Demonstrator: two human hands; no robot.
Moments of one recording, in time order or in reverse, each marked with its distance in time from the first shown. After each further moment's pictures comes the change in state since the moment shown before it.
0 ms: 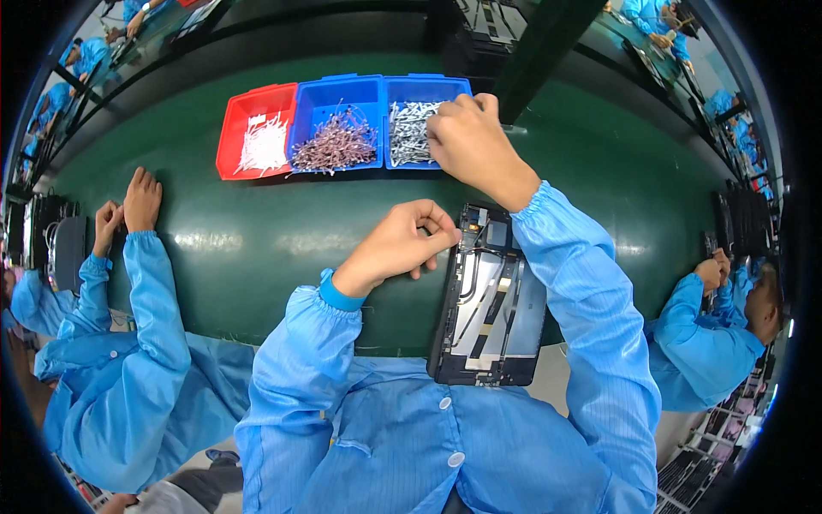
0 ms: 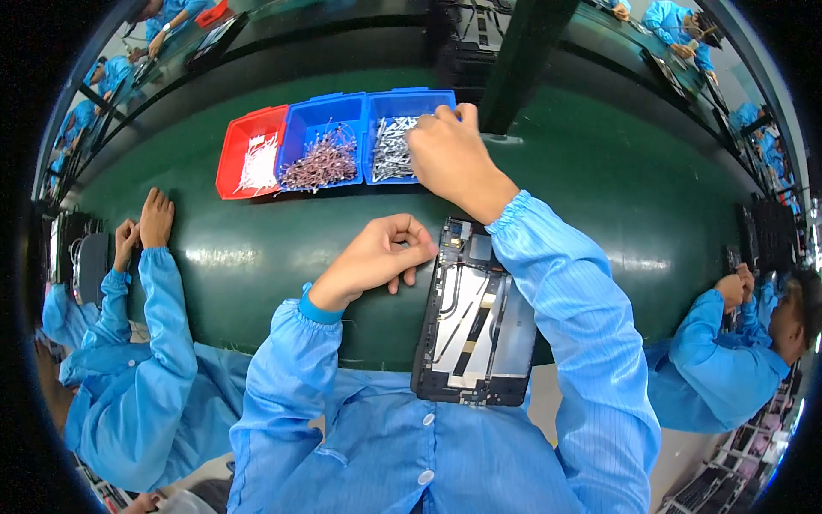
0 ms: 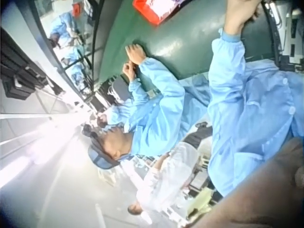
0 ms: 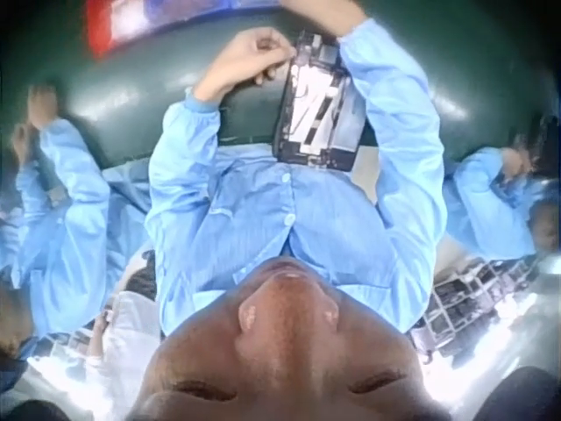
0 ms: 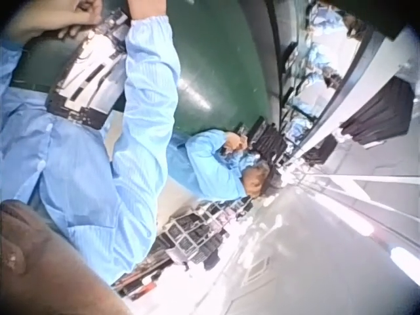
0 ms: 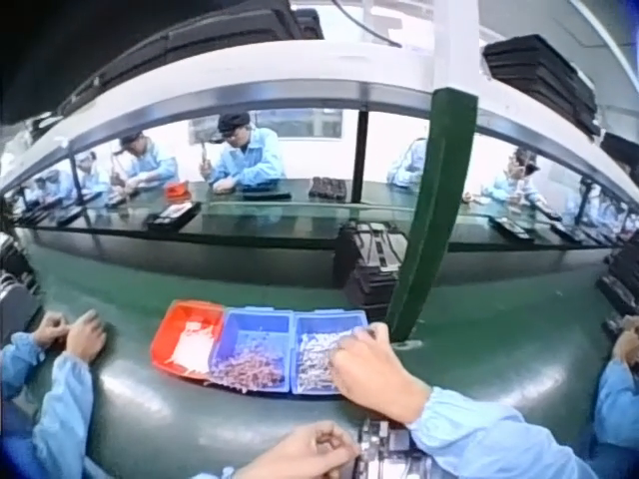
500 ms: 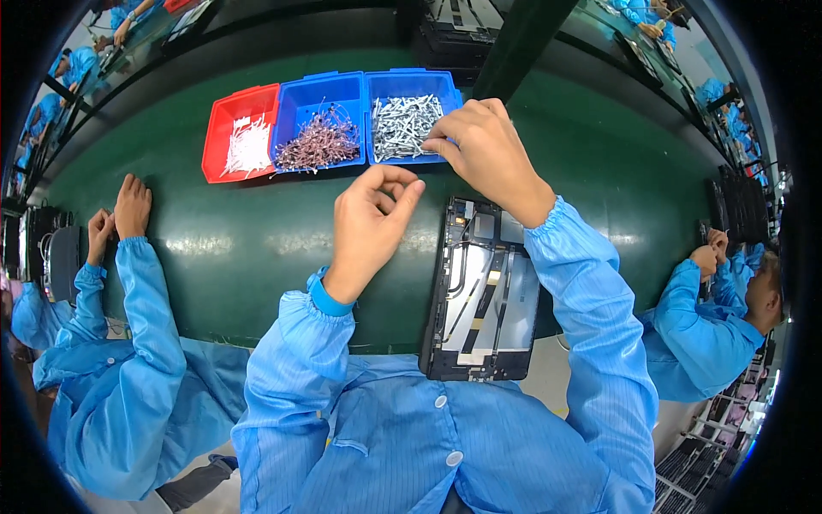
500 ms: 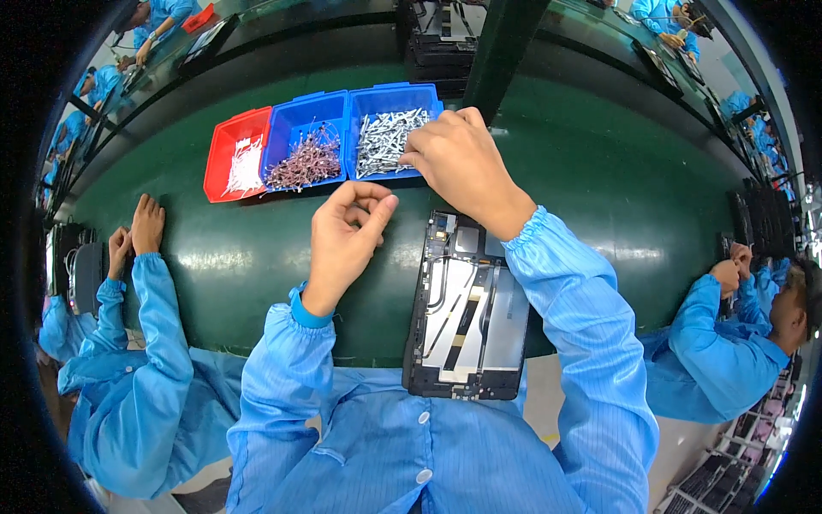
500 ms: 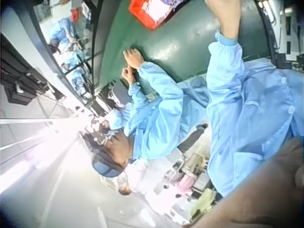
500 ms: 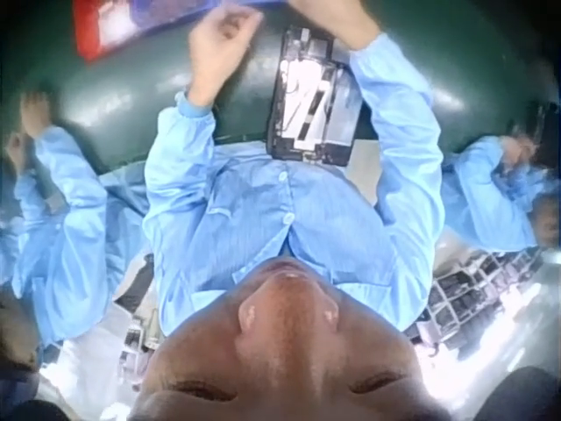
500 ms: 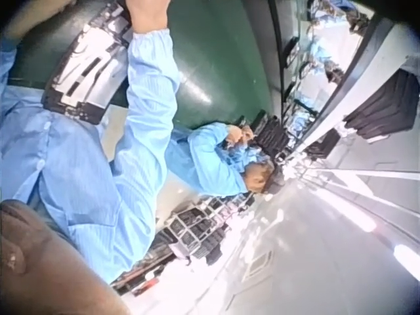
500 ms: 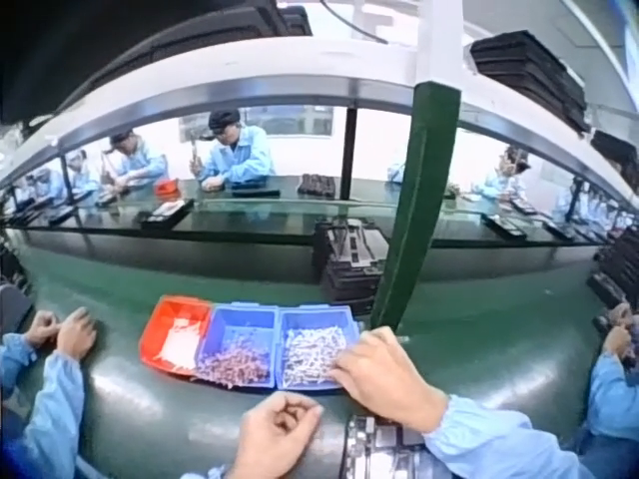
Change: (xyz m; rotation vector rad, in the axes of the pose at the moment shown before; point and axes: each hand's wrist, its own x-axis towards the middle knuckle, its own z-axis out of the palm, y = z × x) left_hand 0.003 -0.004 0.003 0.187 0.579 0.490; right_hand -0.027 0.002 -0.036 0.289 0.134 0.030
